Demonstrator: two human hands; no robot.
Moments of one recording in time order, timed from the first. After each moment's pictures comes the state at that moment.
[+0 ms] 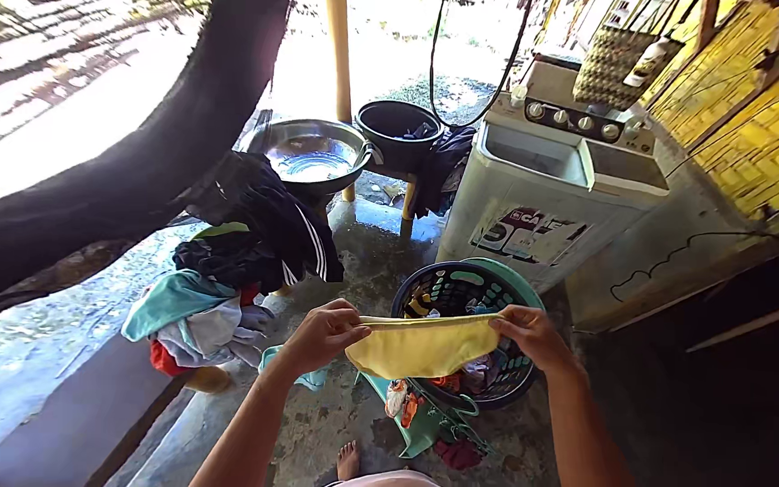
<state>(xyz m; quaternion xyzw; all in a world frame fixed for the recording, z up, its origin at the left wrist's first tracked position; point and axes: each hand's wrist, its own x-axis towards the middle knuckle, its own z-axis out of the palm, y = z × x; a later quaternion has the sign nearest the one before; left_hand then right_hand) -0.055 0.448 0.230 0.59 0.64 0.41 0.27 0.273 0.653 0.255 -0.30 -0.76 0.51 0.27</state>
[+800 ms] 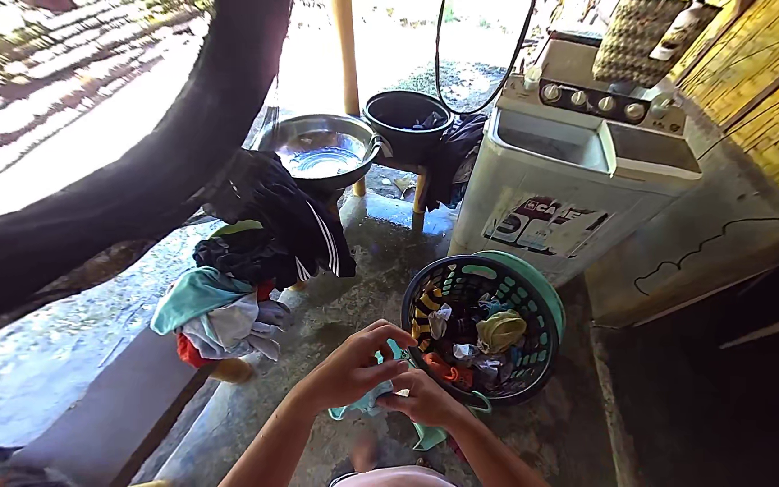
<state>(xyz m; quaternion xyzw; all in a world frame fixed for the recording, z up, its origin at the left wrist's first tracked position) -0.005 0.432 0.246 0.60 0.52 0.45 0.41 0.172 0.527 0.164 -0.09 -0.78 0.61 0.08</state>
